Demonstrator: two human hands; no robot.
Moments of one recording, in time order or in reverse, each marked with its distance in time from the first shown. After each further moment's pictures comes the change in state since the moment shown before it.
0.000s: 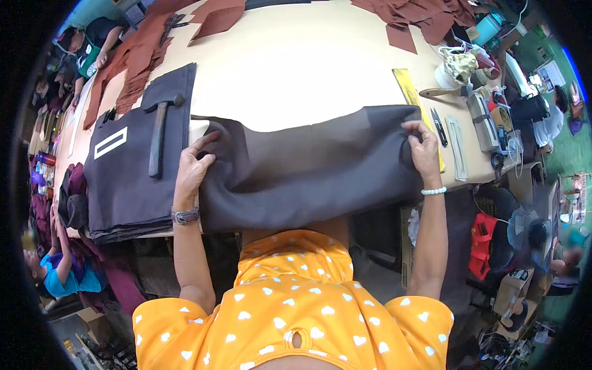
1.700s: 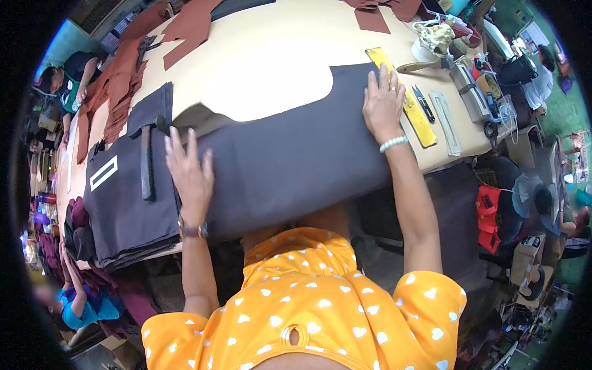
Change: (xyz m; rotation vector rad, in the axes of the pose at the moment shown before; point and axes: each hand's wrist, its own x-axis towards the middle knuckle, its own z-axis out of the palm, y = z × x) left_hand 0.000 0.025 0.036 1.072 0.291 0.377; right_hand 0.048 -0.007 0.060 -1.049 0.355 -0.184
